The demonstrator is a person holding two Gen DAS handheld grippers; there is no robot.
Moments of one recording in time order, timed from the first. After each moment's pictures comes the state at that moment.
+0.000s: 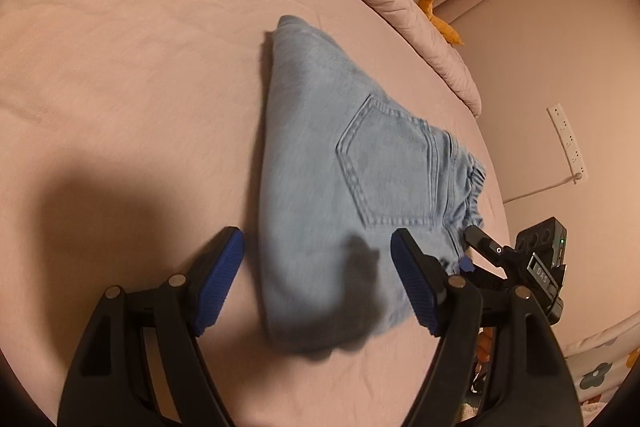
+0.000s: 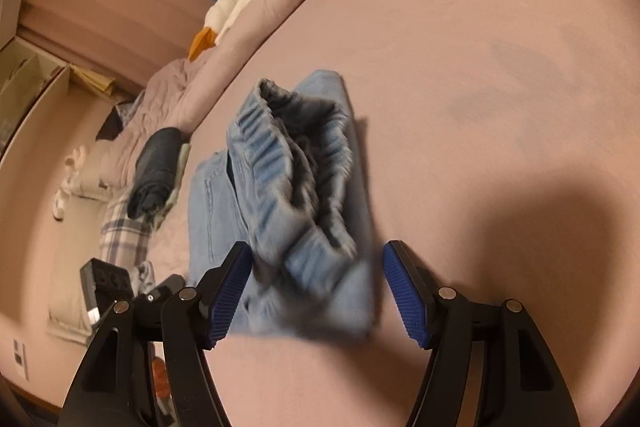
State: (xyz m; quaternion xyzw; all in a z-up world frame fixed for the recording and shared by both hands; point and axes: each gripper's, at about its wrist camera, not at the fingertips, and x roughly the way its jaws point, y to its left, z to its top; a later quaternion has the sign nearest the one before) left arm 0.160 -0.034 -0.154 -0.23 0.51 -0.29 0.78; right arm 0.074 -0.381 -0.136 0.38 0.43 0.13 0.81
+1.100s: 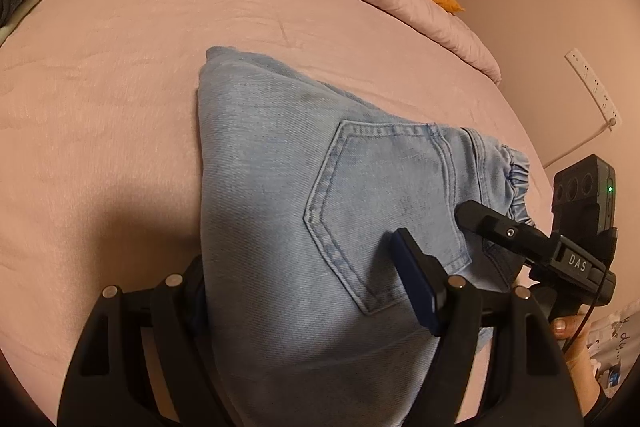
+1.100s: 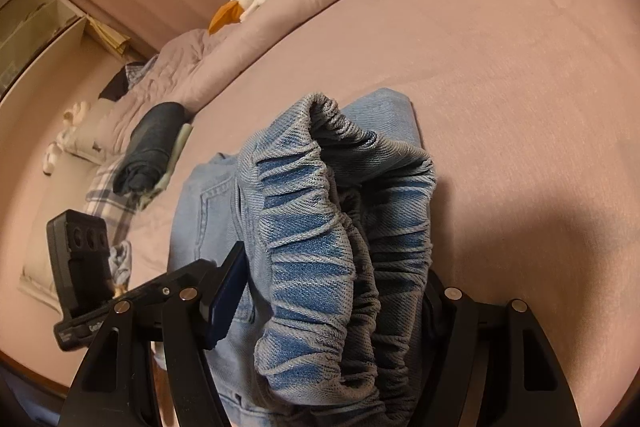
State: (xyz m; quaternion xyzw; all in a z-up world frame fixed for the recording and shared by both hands) left arm 0.192 -0.080 -0.159 -0.11 0.49 -0.28 0.82; right arm 0.121 -0.355 -0.135 0.30 0.43 0.16 0.83
